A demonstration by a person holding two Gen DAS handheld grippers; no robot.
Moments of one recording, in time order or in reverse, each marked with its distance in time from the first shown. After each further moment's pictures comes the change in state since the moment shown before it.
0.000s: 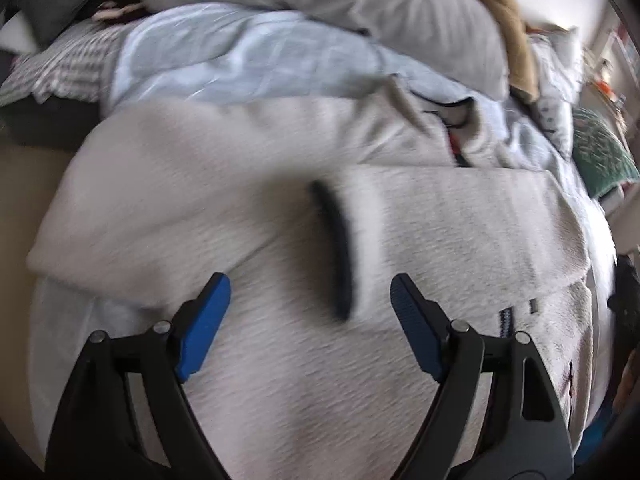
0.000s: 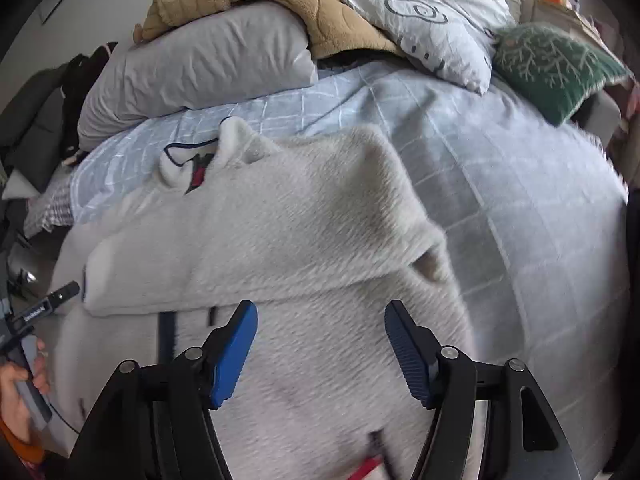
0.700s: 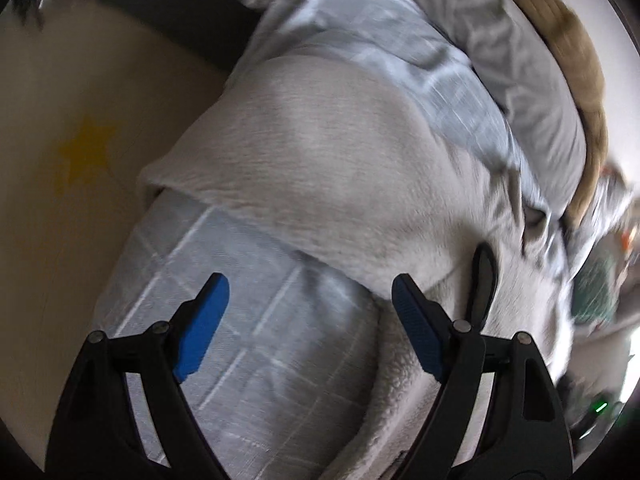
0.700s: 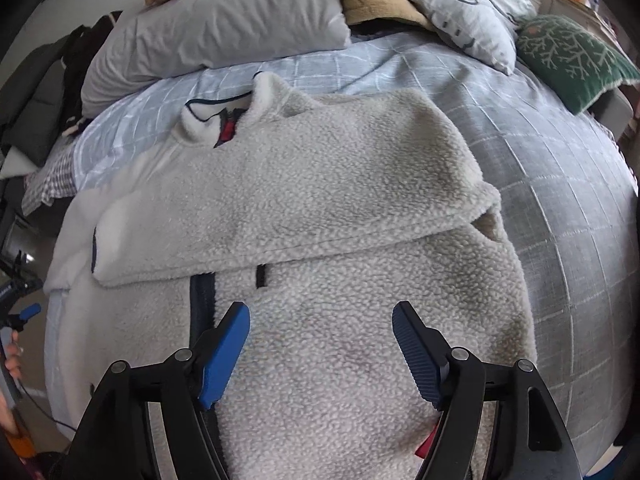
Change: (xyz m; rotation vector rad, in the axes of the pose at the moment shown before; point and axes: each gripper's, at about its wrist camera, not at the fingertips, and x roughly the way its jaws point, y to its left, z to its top) left arm -0.024 0.193 -0.012 -0.499 0.104 -0.065; right arm 0.017 0.055 -0.014 -0.064 0.098 -0.032
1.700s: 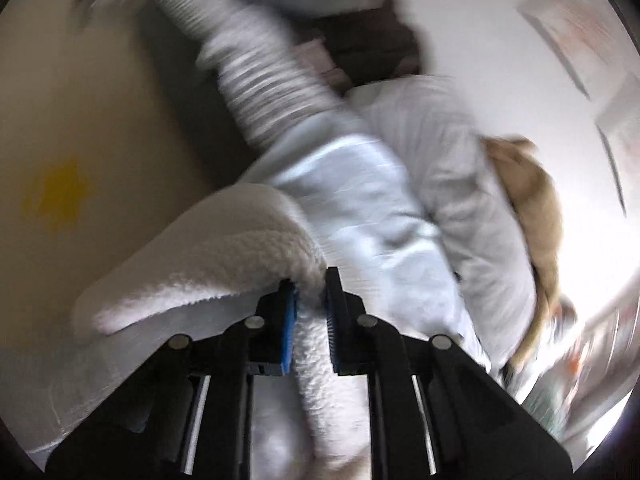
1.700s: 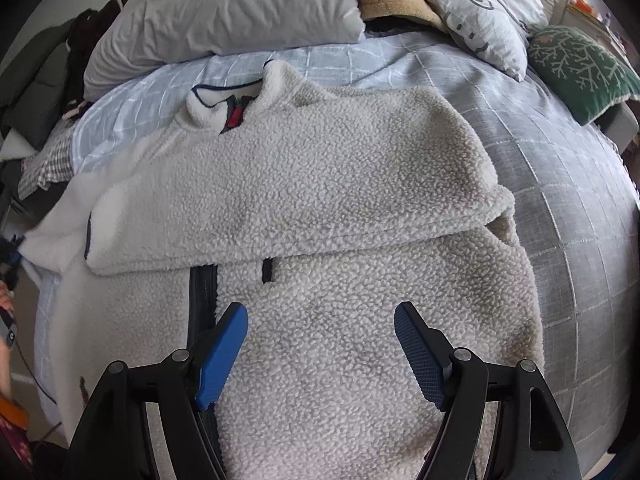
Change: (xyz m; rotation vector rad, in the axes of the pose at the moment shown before) left arm -0.046 -0.014 0.032 -0.110 -0.548 -0.210; right arm 0.011 0.006 -0.002 -0.017 0.017 -0.017
